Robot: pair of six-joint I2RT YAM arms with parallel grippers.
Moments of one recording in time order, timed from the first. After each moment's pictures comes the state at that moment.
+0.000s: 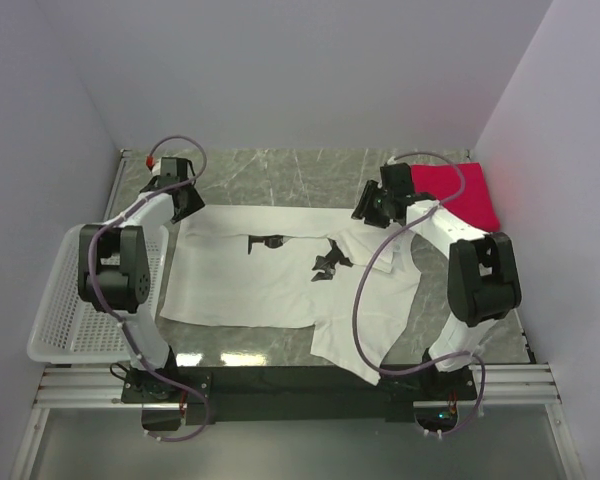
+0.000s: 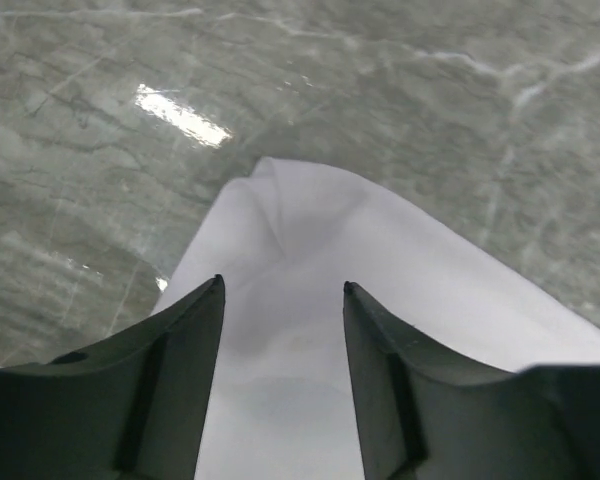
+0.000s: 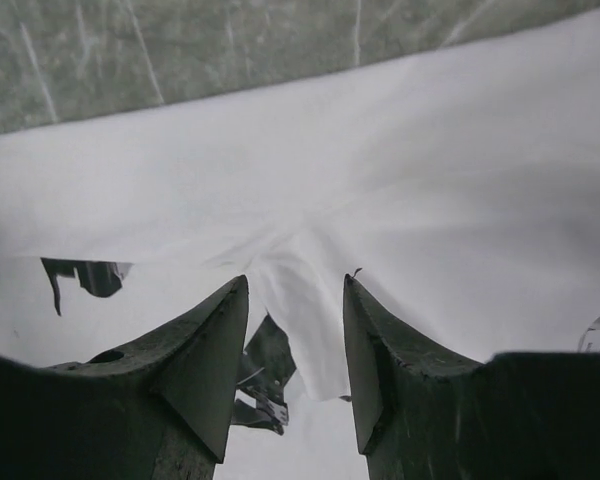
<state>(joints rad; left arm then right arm) -0.05 1.80 1.26 -0.31 -0.24 -0.56 0.23 1.71 1.19 -0.30 -0.11 0.56</state>
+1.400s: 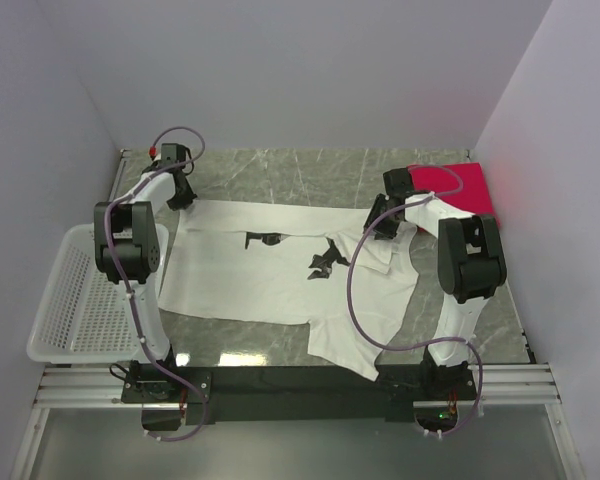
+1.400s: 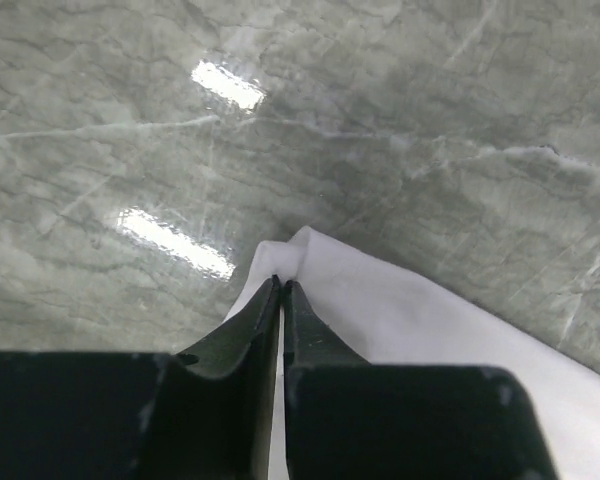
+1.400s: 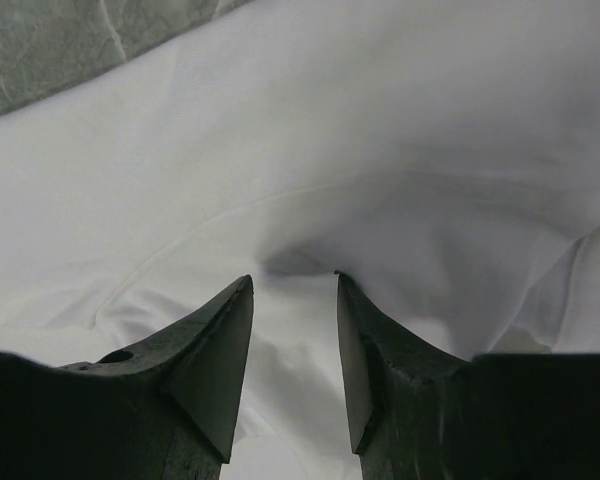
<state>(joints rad) 0.01 2.11 1.59 -0.47 -0.26 -0.46 0.16 1.92 1.26 -0.43 -0.06 0.59</state>
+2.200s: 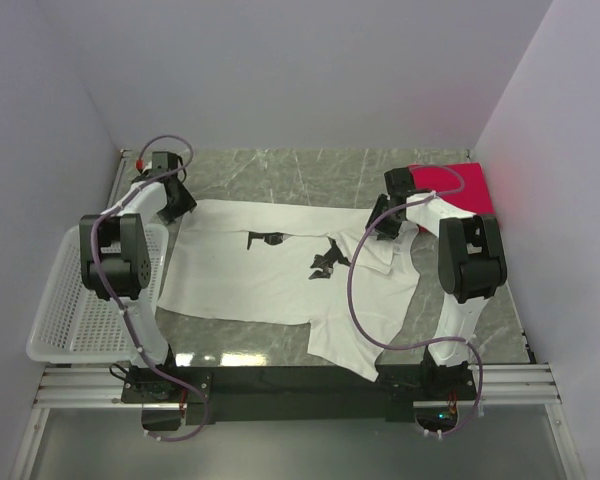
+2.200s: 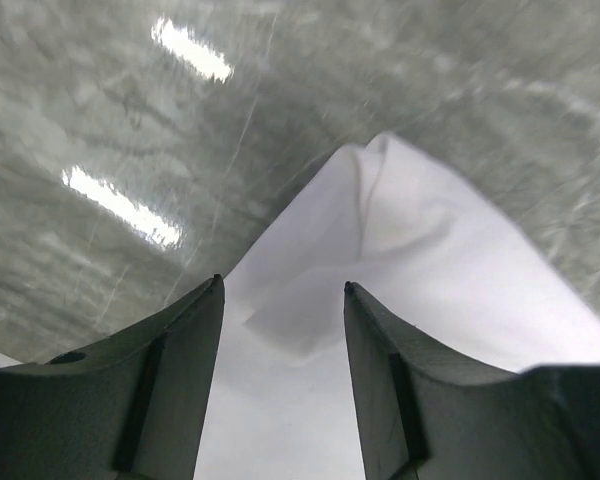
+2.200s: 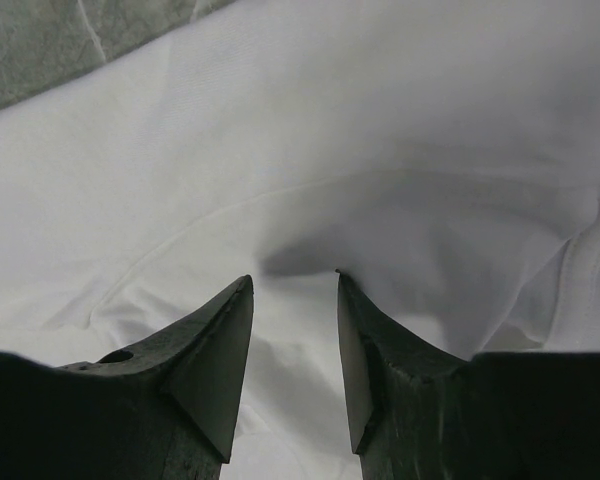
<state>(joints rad) 0.03 1.94 1.42 -0.49 -0.21 -0.61 0.15 1.92 1.27 -0.46 -0.05 0.59</state>
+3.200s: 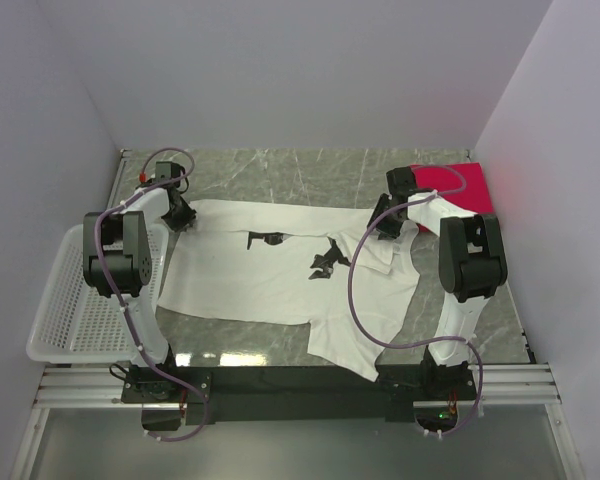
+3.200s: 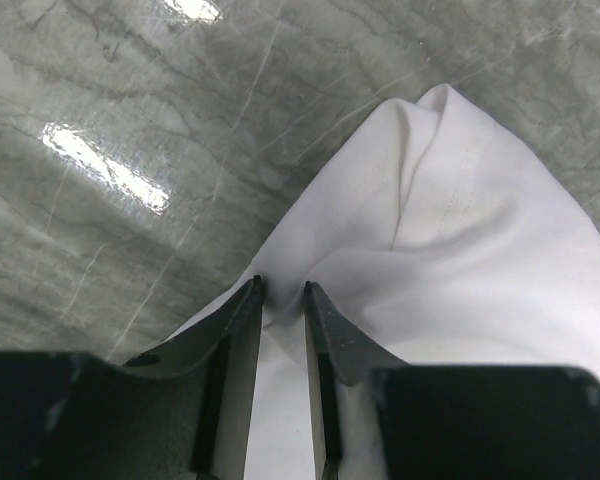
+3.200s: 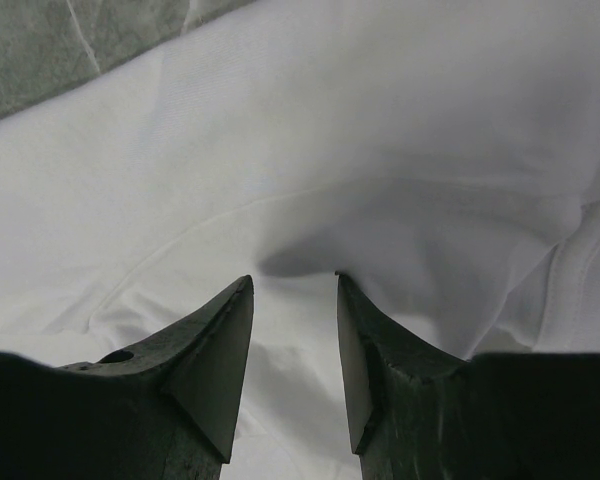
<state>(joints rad) 0.03 1.97 1.35 -0.47 -0.16 -0.68 0.14 1.93 1.28 -0.47 -0.05 0.58</state>
